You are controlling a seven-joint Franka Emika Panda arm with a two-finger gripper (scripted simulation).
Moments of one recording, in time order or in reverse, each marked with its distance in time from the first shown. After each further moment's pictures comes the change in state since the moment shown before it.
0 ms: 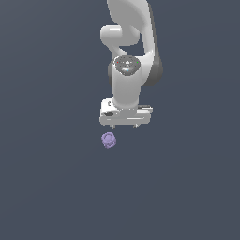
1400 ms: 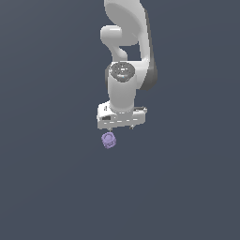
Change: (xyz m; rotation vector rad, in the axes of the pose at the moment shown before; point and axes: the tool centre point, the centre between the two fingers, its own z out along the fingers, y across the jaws) arm -0.004 0.015 0.019 -0.010 -0.010 -0.122
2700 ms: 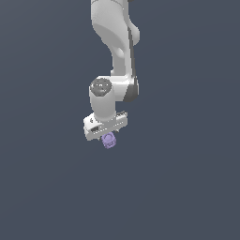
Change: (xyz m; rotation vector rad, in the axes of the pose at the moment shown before) arm -0.010 0.064 0.057 -0.002 0.027 -0.305
